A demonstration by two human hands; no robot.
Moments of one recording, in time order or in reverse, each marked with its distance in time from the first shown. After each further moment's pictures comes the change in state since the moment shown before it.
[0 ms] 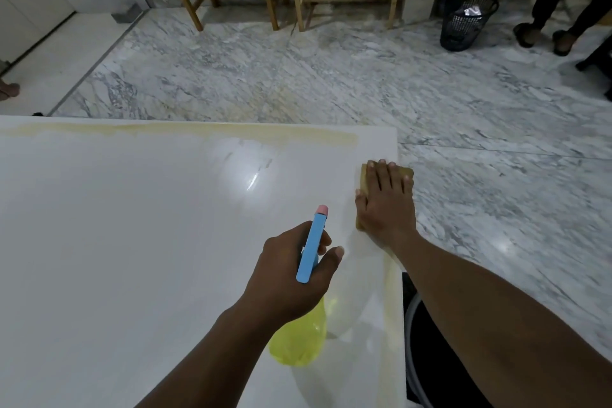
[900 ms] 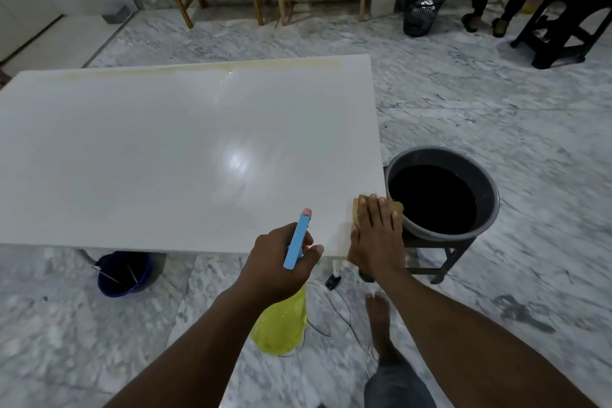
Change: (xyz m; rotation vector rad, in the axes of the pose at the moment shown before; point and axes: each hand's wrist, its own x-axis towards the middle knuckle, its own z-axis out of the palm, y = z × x) left_hand -0.350 -0.102 0.004 0.035 -0.067 0.083; right_hand -0.438 -0.080 0.001 -0.065 -0.060 0.116
